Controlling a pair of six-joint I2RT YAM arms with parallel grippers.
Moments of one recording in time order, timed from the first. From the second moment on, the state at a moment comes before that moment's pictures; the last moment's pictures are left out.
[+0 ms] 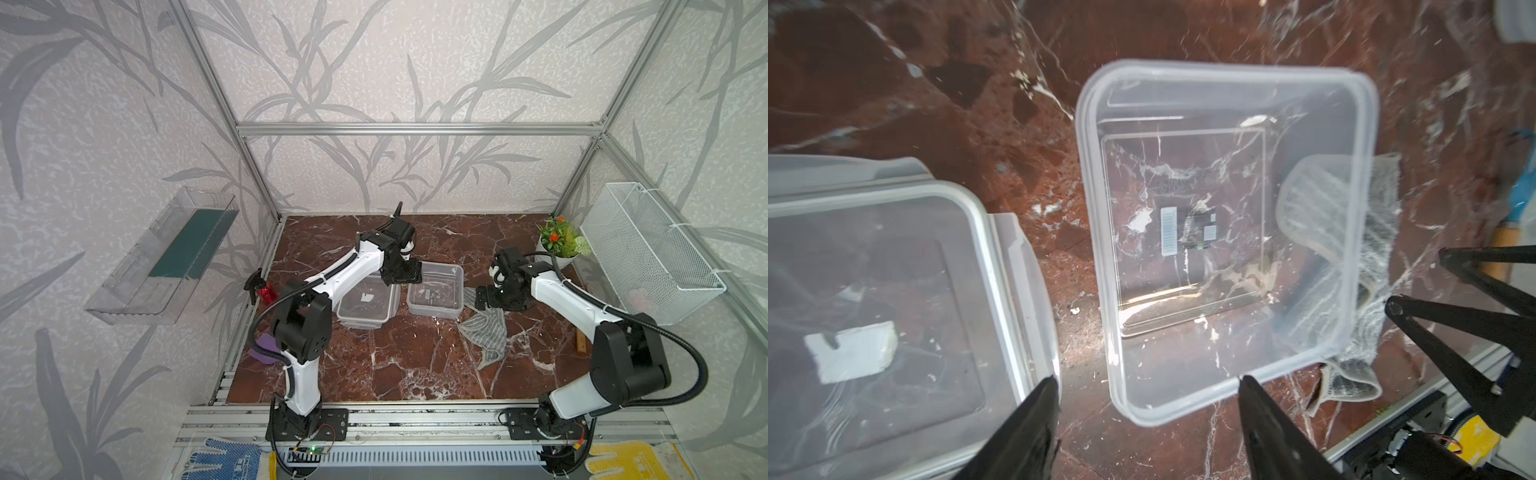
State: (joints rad) left arm -0.54 1.96 1.66 -0.93 0.23 -0.41; right arm 0.27 1.58 1.03 -0.80 -0.11 0.29
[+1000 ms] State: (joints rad) left arm -0.55 2.12 1.72 -0.94 0.23 -0.39; right arm 0.33 1.42 1.16 -0.86 -0.04 0.32
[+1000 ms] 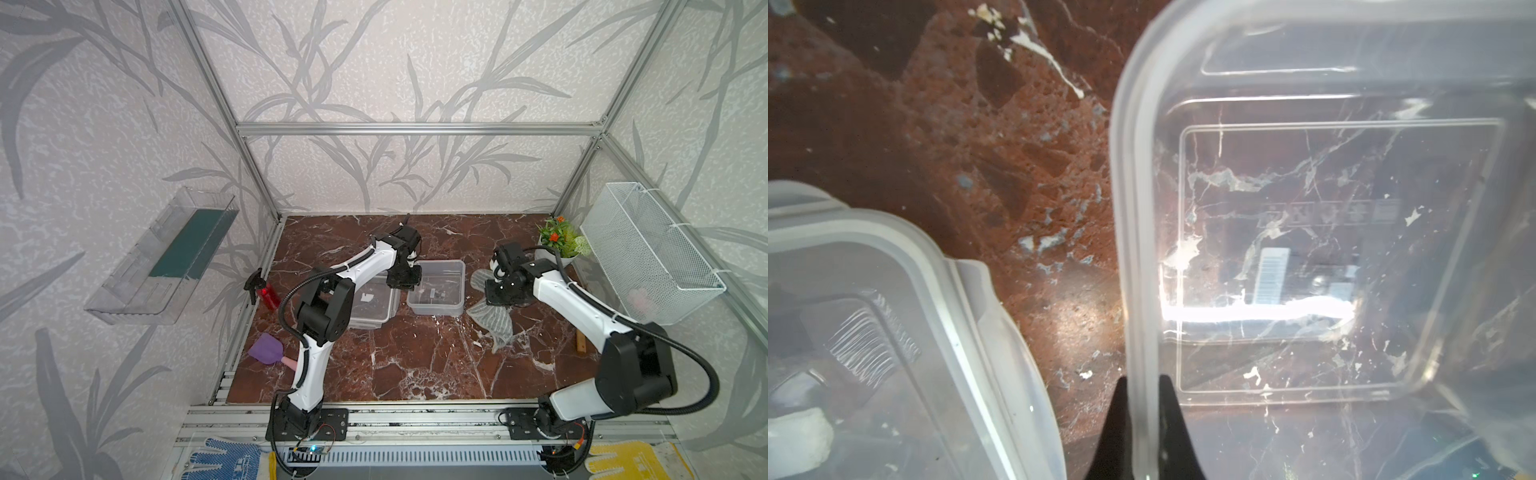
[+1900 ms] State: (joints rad) left arm -0.62 2.09 1.73 -0.98 0.11 -0.41; right arm 0.57 1.70 1.32 -0.68 -0.05 0.40
